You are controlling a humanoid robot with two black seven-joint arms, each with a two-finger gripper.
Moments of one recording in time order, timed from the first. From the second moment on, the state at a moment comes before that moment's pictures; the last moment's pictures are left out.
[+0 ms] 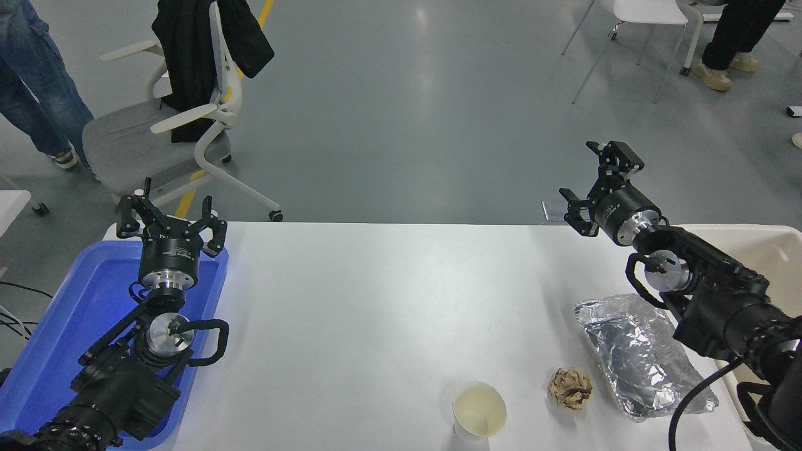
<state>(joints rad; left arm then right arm) -0.54 0.15 -1.10 -0.55 0.04 -0.40 -0.56 0.88 -0.21 0.36 0.27 0.02 0.37 0.28</state>
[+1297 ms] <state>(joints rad) -0.54 0.16 -1.09 -0.55 0.04 -0.40 -0.56 1.20 -0.34 -0.21 0.52 -0.15 0.36 0.27</state>
